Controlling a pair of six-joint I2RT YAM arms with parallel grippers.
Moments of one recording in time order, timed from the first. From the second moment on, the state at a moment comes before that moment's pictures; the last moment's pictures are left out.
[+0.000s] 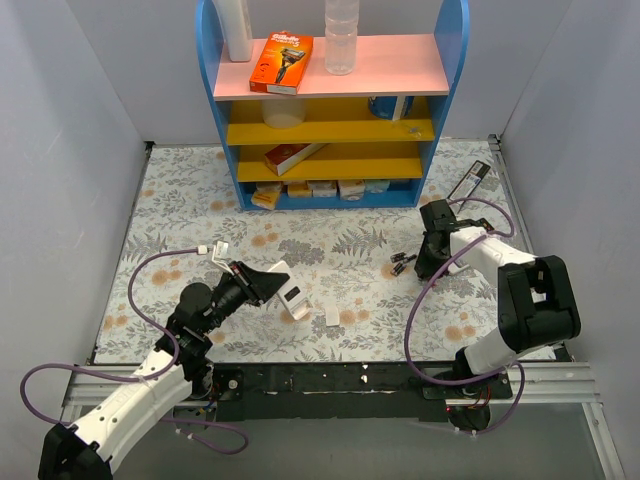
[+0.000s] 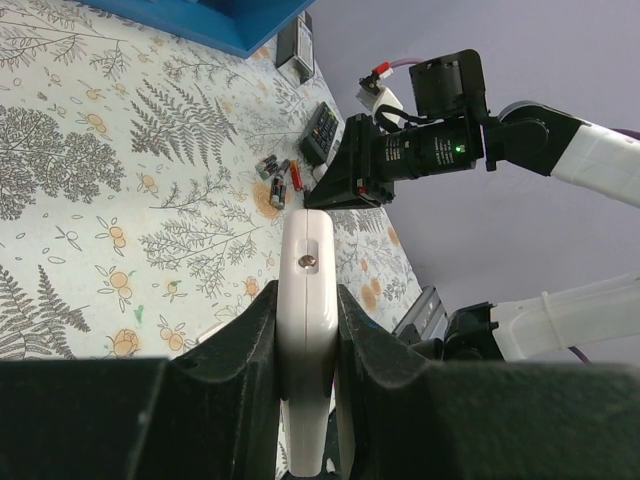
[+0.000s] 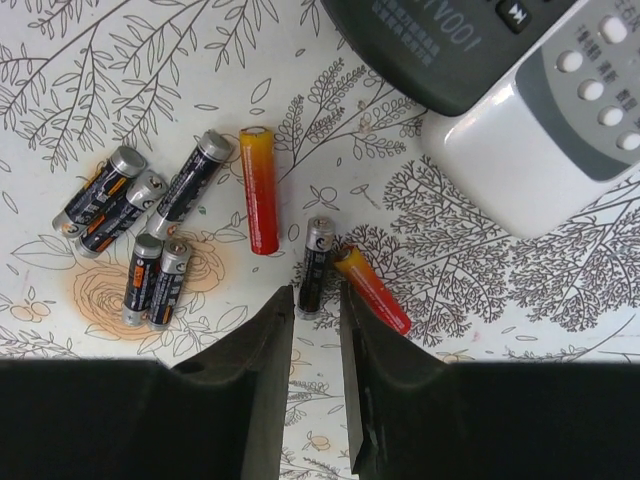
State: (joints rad) left arm -0.55 0.47 0.15 0.31 0.22 -0.91; right arm 0.26 1.52 0.86 -0.61 0.13 0.59
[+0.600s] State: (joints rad) left arm -0.55 0.49 0.15 0.31 0.22 -0.91; right arm 0.26 1.59 0.90 -0.58 0.14 0.58
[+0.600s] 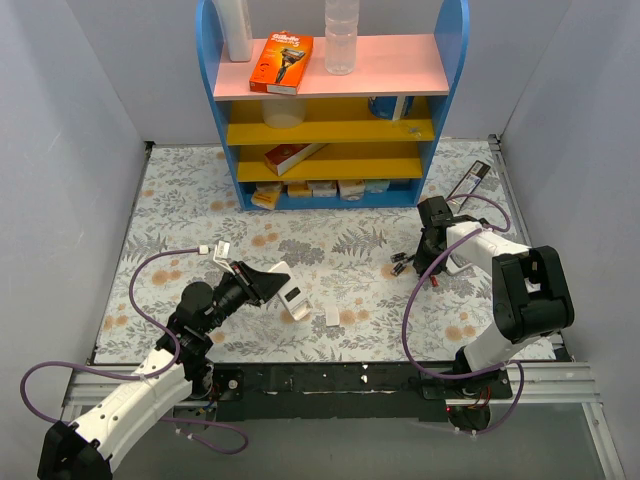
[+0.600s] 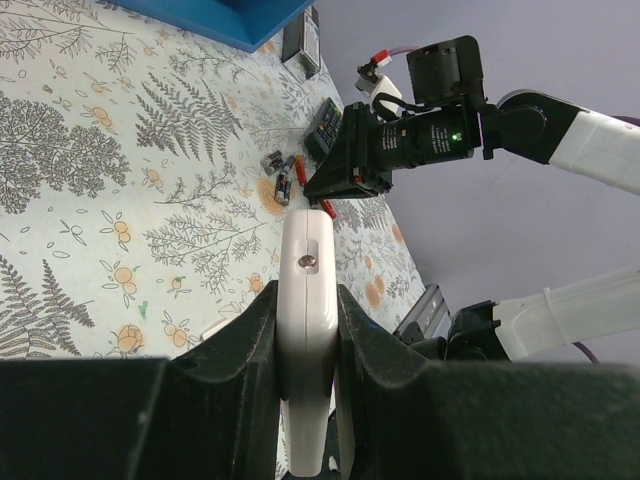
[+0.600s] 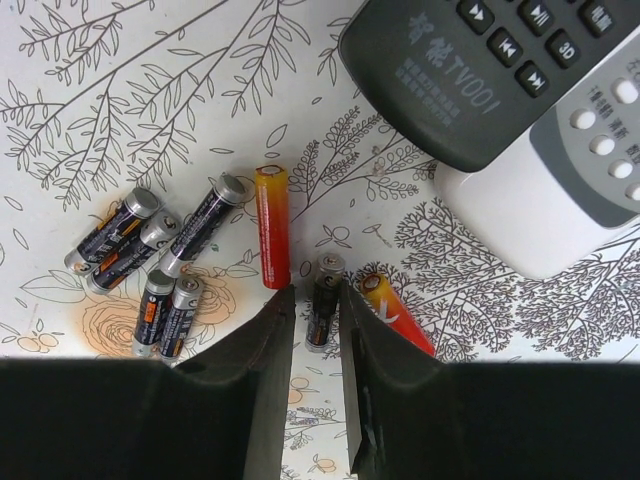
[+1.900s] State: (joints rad) left arm -0.55 0.75 0.24 0.39 0.30 -0.95; right arm 0.51 1.11 0.87 -0.45 -0.11 0.19
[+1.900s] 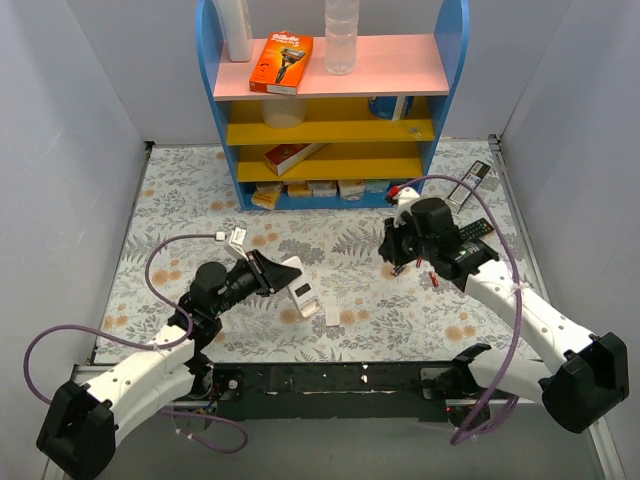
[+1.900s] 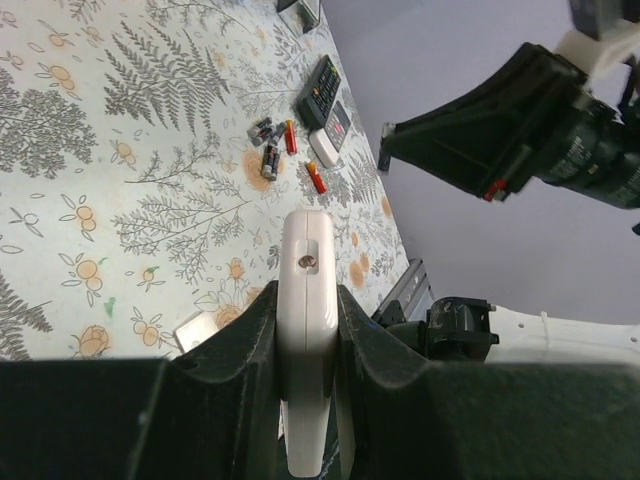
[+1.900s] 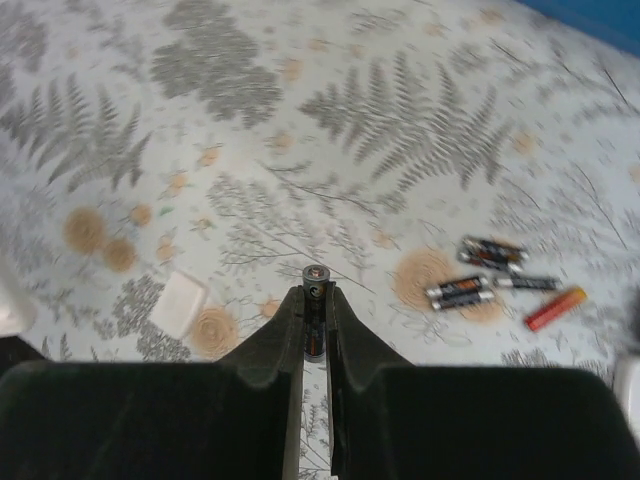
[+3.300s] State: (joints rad) left arm -0.50 1.11 0.62 0.37 0.78 -1.05; right arm 1.07 1.18 1.10 -0.48 -0.49 -0.42
